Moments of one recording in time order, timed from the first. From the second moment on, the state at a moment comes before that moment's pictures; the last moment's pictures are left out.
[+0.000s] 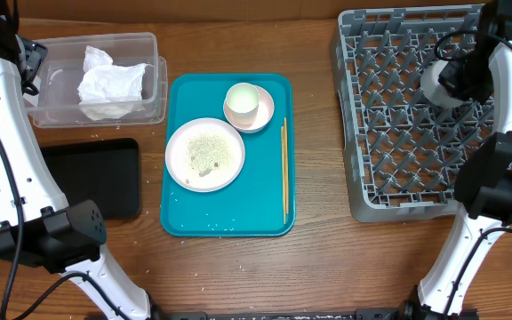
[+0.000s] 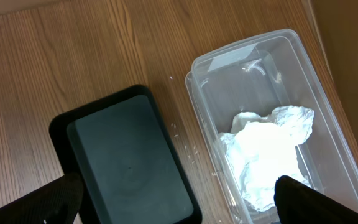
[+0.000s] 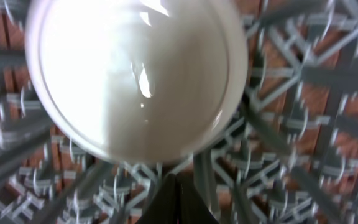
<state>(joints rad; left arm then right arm) 0.32 2.03 2.47 -1.58 -0.39 -0.91 -0.26 2.32 2.24 -1.33 0.02 0.42</state>
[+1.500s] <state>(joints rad) 0.31 2.03 2.47 -1.58 -0.39 -0.91 0.69 2.36 2.22 -0.93 0.04 0.21</state>
